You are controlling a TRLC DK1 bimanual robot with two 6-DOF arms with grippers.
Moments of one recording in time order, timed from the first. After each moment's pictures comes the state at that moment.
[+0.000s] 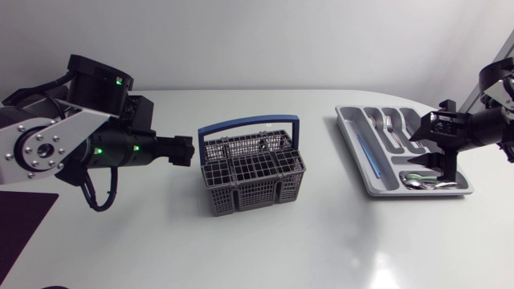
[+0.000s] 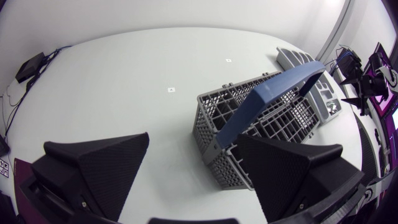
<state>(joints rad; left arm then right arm) -0.39 1.31 0.86 -0.32 -0.05 -0.19 -0.30 1.59 1.09 -0.57 -0.29 -1.55</state>
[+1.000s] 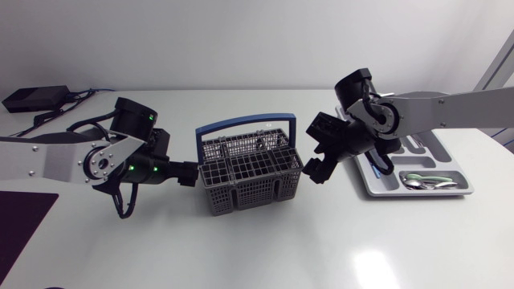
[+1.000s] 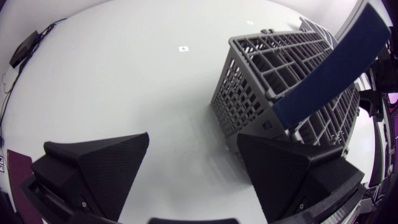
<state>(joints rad) -0.32 1.57 0.80 -0.17 -0.01 -0.14 0.32 1.73 1.07 -0.37 -0.16 -0.63</state>
